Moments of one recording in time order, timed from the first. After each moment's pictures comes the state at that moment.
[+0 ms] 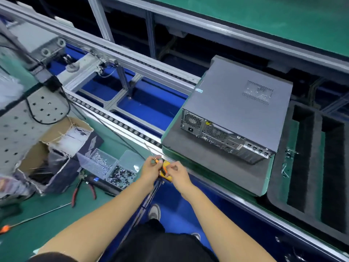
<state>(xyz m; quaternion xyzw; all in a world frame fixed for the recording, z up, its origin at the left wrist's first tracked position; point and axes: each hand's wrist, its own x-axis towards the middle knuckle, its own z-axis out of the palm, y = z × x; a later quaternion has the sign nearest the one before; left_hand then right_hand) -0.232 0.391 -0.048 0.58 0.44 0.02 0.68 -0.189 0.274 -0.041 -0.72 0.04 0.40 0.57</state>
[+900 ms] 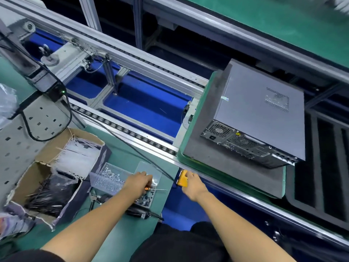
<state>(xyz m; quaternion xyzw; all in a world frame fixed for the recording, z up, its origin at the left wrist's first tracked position) -0.266 0.583 -0.109 0.95 0.01 -0.29 0.10 -0.184 0.344 -0.081 -0.91 -0.11 0.40 0.09</state>
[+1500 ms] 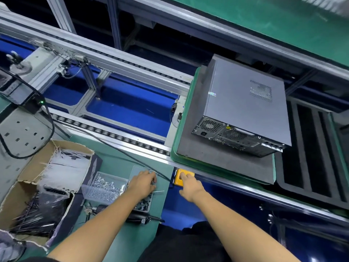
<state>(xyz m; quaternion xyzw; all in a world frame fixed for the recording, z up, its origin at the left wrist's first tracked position) -0.242 0.565 -0.119 0.95 0.01 -0.23 0.22 -0.195 0.349 -0.080 -0.91 -0.12 0.39 0.03</state>
